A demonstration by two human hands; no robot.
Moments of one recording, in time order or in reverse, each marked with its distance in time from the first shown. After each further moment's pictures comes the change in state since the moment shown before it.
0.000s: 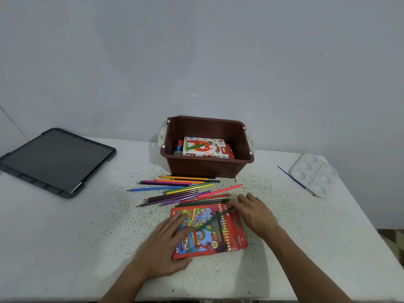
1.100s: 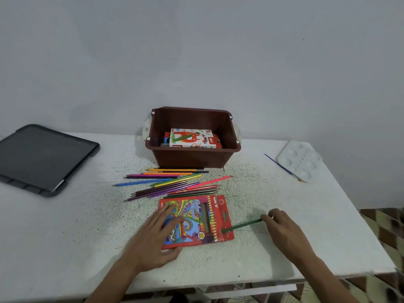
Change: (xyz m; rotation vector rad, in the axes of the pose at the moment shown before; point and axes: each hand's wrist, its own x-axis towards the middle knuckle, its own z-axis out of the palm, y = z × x) left_hand -0.001 0.003 -0.004 0.020 0.007 0.015; right_hand -0.124 0.023 0.005 0.053 0.136 0.243
